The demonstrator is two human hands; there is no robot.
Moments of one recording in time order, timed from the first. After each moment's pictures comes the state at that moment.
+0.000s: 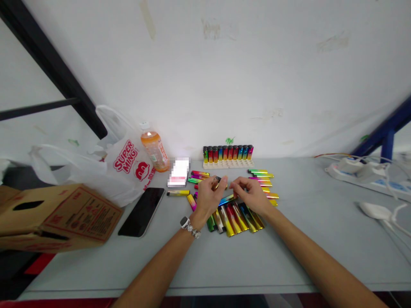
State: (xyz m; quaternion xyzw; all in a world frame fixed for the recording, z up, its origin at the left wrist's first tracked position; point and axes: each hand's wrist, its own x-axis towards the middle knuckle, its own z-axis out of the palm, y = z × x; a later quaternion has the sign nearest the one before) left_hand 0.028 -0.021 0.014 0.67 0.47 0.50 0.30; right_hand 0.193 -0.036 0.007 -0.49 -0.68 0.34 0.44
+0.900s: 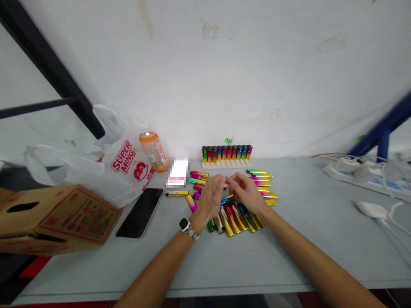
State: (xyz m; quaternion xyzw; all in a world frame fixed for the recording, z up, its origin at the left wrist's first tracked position) left_hand 0.028 -0.027 0.014 0.73 0.43 0.44 0.29; right_hand 0.178 -0.035 0.014 -0.46 -0.61 0.42 0.49
